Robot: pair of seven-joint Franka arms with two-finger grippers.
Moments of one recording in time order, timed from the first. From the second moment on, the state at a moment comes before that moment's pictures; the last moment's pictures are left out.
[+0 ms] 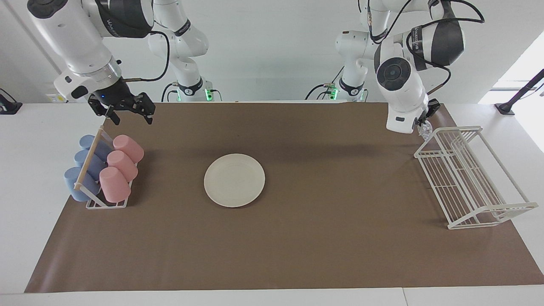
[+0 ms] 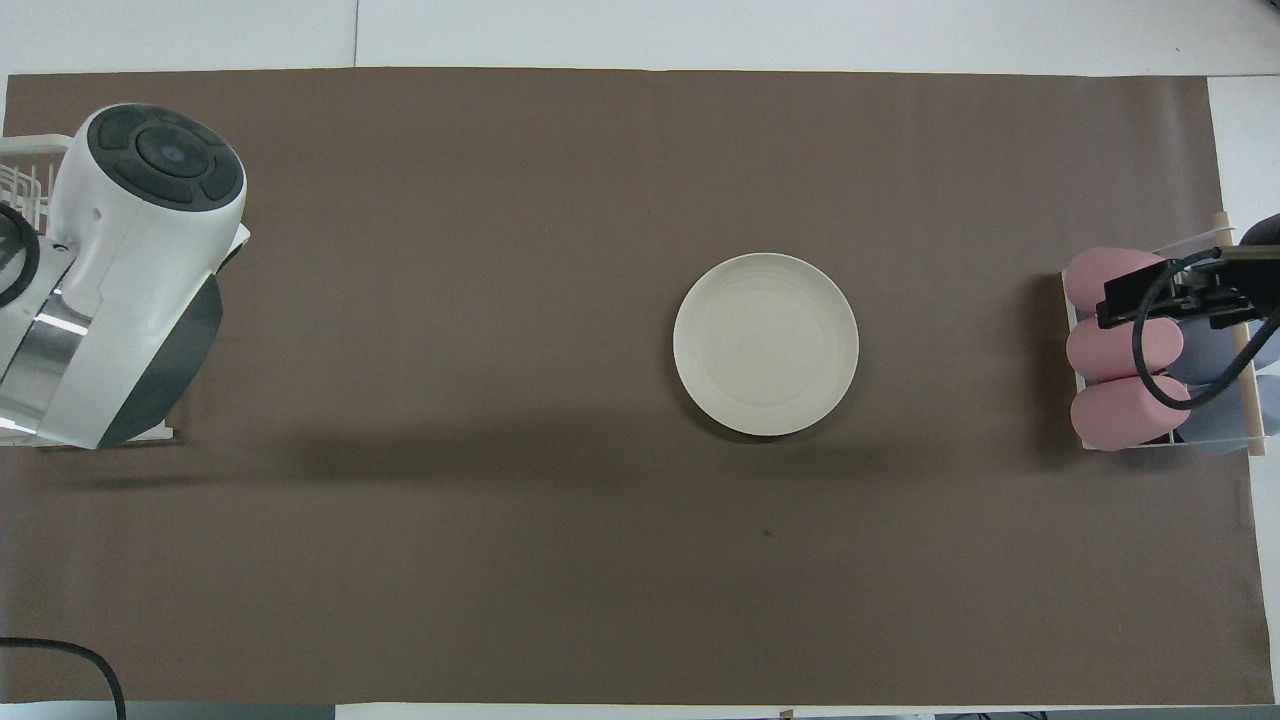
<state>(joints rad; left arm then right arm) -0.31 0.11 0.00 -1.71 0.69 1.39 -0.47 0.01 0.00 -0.05 -1.63 0.02 1.57 -0.02</state>
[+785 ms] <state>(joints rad) -0.24 0.37 0.01 -1.63 1.02 1.53 -0.53 0.00 -0.01 -0.07 -1.63 0.02 1.56 -0.02</state>
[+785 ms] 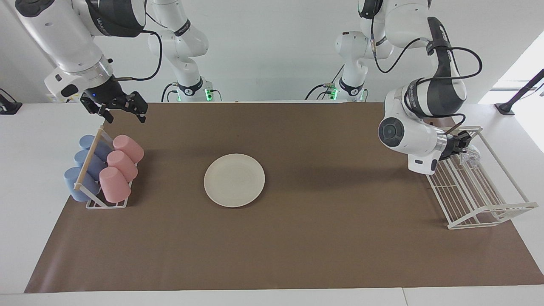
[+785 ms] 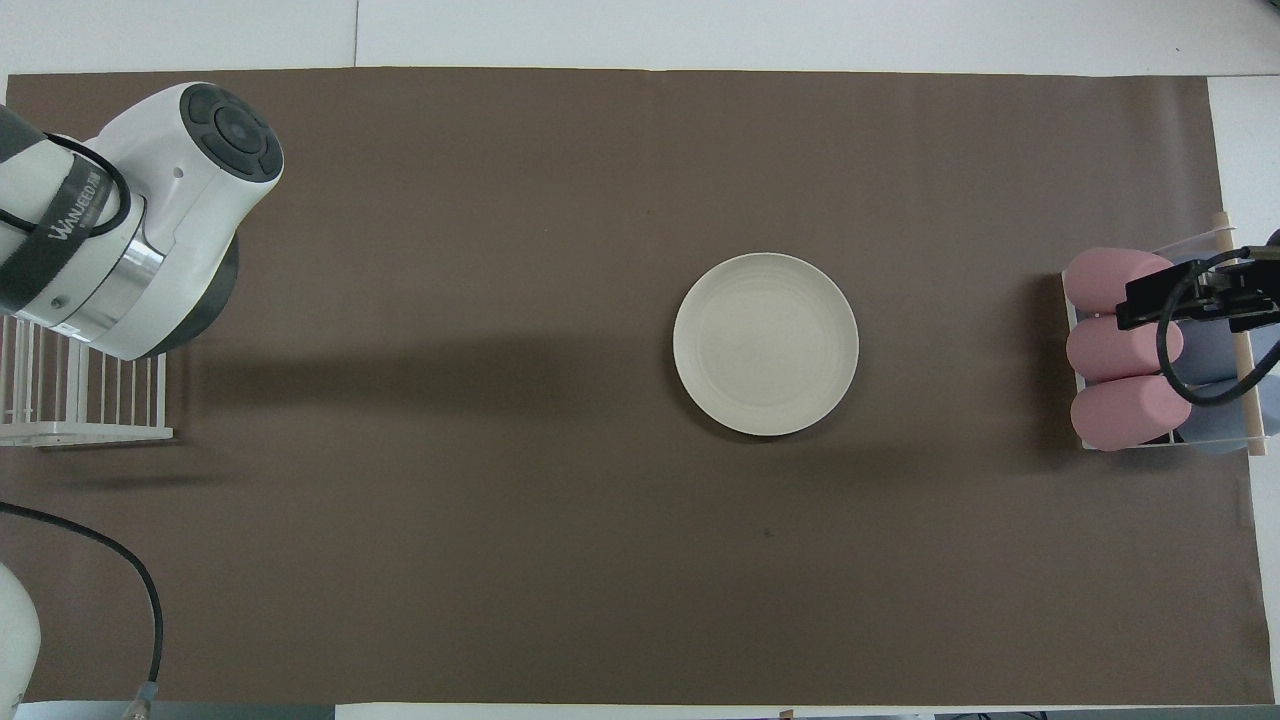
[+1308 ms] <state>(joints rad) -0.21 0.41 0.01 -1.64 1.04 1.59 -0.64 0.01 -0.01 -0.07 -1.63 0.02 1.56 -0.02</state>
